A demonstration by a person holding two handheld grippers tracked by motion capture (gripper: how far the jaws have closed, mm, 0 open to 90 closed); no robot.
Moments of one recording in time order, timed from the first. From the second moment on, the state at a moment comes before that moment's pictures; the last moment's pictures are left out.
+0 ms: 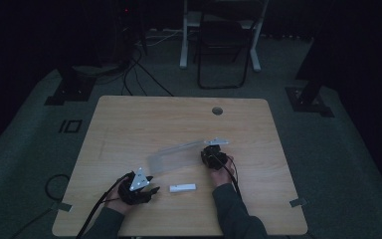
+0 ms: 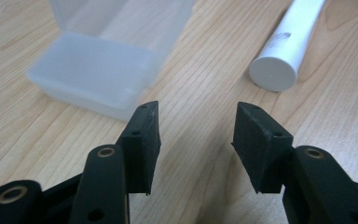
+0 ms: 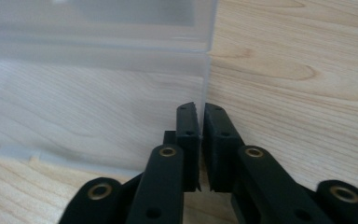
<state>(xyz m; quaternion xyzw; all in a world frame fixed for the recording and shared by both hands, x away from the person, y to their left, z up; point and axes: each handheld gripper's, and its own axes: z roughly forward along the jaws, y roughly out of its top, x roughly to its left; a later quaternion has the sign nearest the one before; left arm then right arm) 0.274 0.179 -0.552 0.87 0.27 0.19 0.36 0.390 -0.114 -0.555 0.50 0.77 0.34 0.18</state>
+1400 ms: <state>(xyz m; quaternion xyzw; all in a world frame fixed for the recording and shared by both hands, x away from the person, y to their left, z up) 0.269 0.159 -0.547 0.86 0.24 0.15 0.41 0.337 -0.191 -0.549 0.45 0.79 0.33 0.24</state>
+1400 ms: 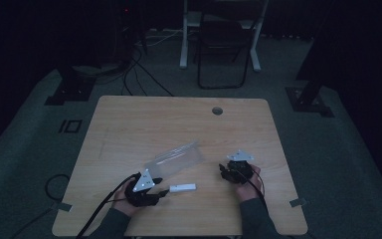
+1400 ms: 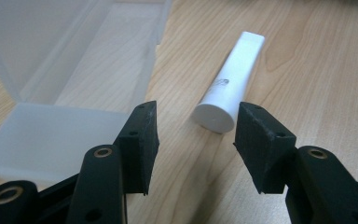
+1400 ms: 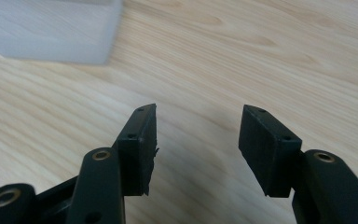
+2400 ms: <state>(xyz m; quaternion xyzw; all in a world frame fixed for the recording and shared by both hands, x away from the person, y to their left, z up) 0.268 0.133 -0.535 0.86 0.21 0.13 0.44 0.321 -0.243 -0.562 0.50 0.77 0.33 0.22</state>
